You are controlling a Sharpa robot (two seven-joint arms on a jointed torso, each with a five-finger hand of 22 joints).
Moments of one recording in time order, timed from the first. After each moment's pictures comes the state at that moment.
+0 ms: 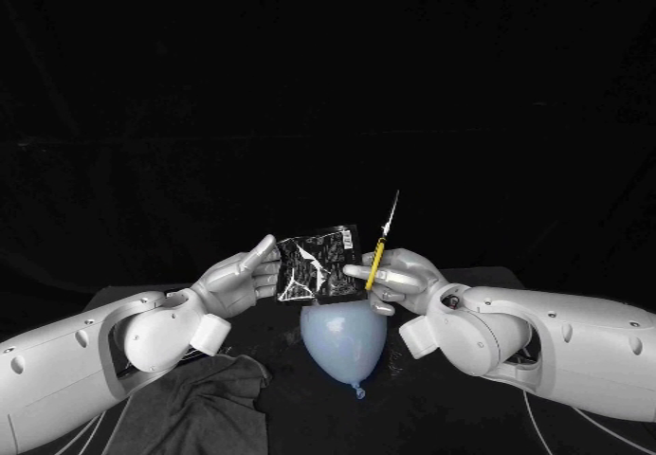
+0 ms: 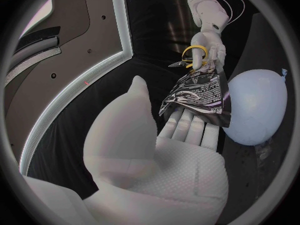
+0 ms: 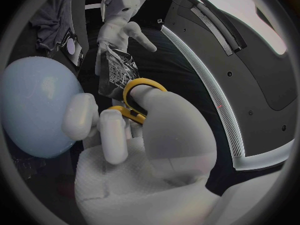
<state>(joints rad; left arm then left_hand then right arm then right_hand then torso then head) 1.13 -0.85 0.03 1.48 0.13 0.20 0.21 1.33 -0.16 -0.09 0.30 0.05 0.61 0.18 0.18 0.28 0.80 0.25 0.07 0.06 0.72 0.22 0.07 0.13 0.12 0.53 0.29 0.08 0.05 1.27 -0.87 -0.17 1.72 0.00 -0.40 0.30 1.32 -0.04 0.58 -0.02 0.05 1.03 0.10 0.26 0.58 1.27 0.11 0.14 0.19 1.47 -0.04 1.46 1.26 0.08 1.35 0.07 1.16 1.30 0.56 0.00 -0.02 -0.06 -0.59</state>
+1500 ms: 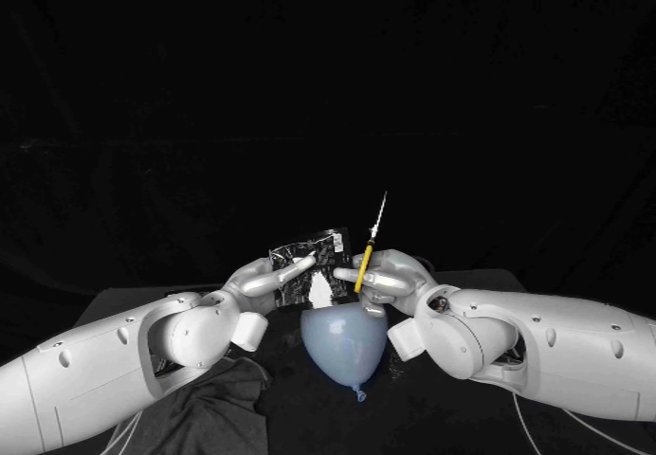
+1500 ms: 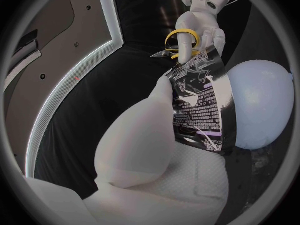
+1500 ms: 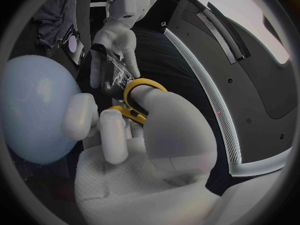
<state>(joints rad) 1.13 -0.75 0.02 1.48 0.18 -0.07 0.19 1.71 -0.03 0.03 0.25 0.05 0.83 0.21 0.25 0.32 1.00 0.18 0.09 0.06 0.97 0.15 0.15 0.19 0.17 0.93 0.26 0.16 0.07 1.27 -0.82 -0.17 1.70 -0.06 -0.46 0.29 1.31 -0.04 0.60 -0.04 0.05 1.02 0.11 0.27 0.60 1.27 0.11 0.14 0.20 1.46 -0.04 1.46 1.26 0.08 1.35 0.07 1.16 1.30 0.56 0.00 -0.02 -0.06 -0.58</state>
